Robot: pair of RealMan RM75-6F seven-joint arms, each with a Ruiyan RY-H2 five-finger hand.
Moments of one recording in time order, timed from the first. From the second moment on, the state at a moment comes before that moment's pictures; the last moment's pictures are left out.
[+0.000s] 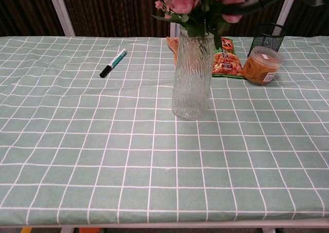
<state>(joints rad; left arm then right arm) -0.05 -1.23 -0.03 -1.28 1.46 1.46 -0.06 0.69 -1.37 0.21 -1.50 -1.52 1.19 0.51</state>
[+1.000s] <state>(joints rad) -0.05 -1.21 -0.03 -1.39 1.50 1.50 0.00 0.18 -1.24 -0.07 -1.42 -1.48 1.49 -0.18</state>
